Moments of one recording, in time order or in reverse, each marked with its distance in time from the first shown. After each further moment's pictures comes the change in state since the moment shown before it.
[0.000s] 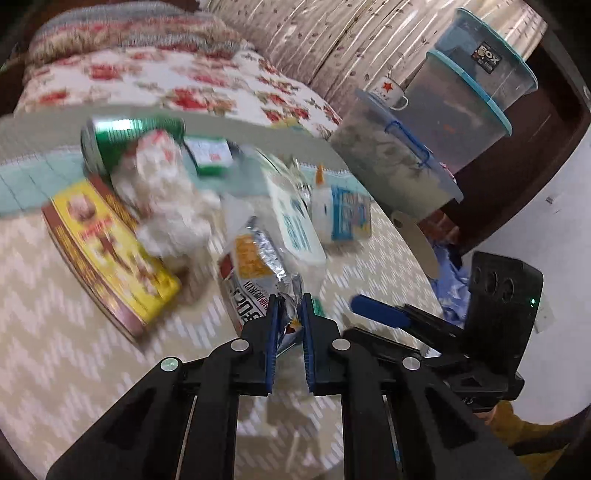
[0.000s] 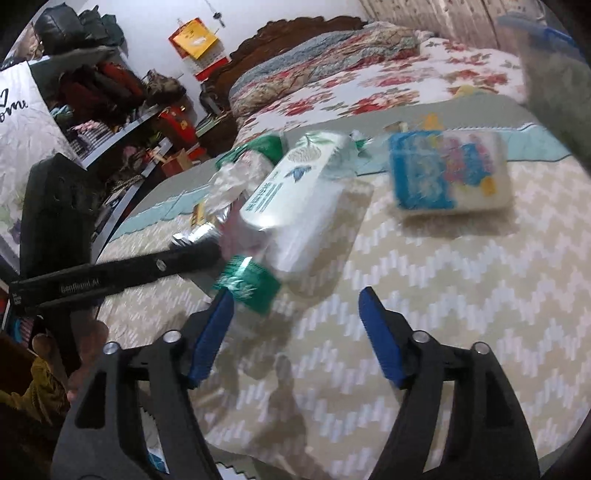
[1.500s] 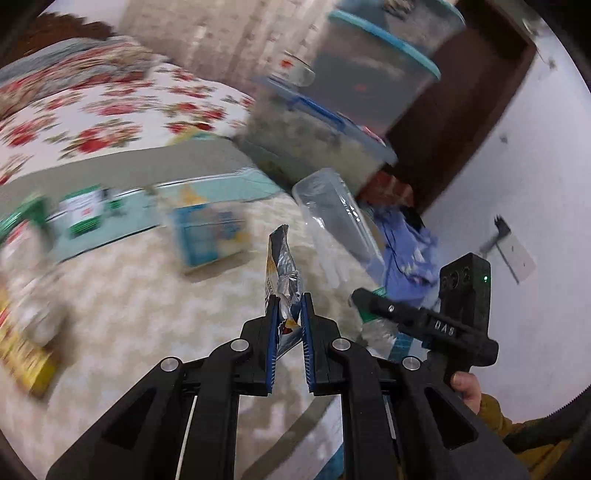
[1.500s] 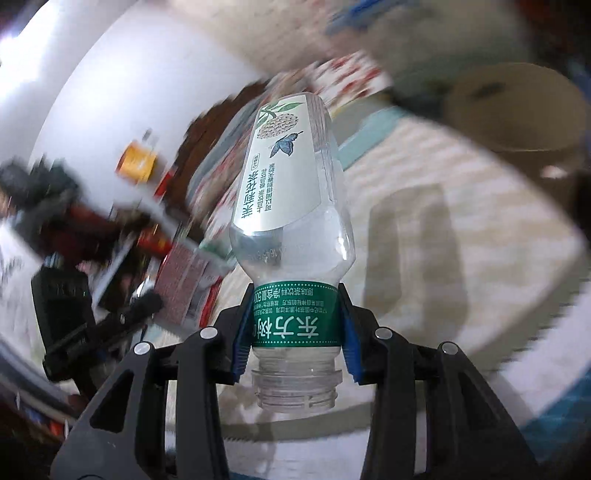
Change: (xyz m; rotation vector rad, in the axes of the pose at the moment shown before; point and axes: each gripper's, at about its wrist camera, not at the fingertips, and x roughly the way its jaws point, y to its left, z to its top) left arm 0.039 -0.146 0.027 0.285 0.050 -0.114; right arm -0.135 -0.130 -0.065 0.503 -0.315 -0.005
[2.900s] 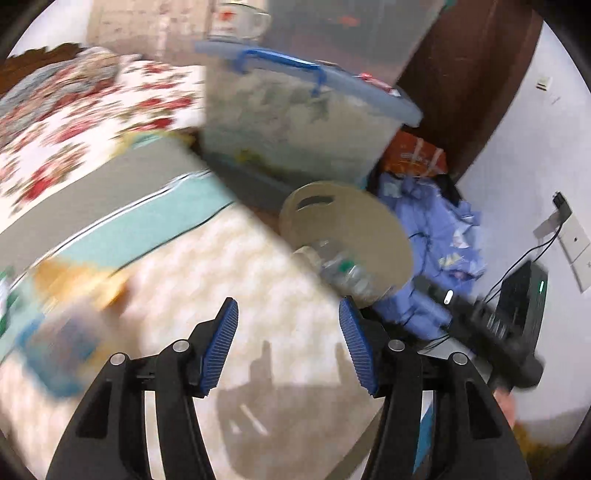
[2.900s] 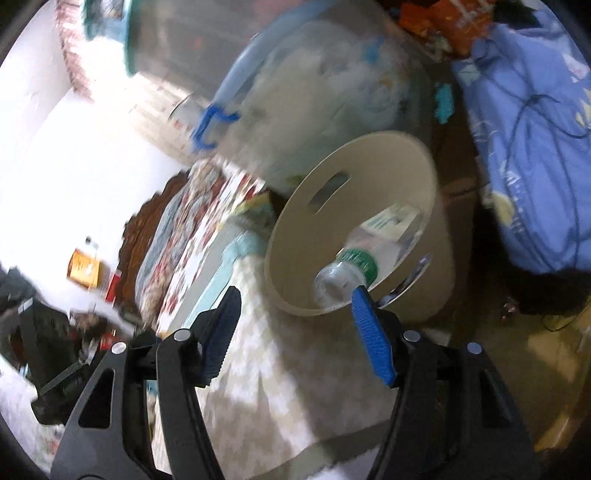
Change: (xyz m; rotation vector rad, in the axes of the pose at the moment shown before) left arm 0.163 -0.071 0.063 0.077 0.102 0.204; right arm -0.051 -0.139 0.096 0.190 -0.230 -0.158
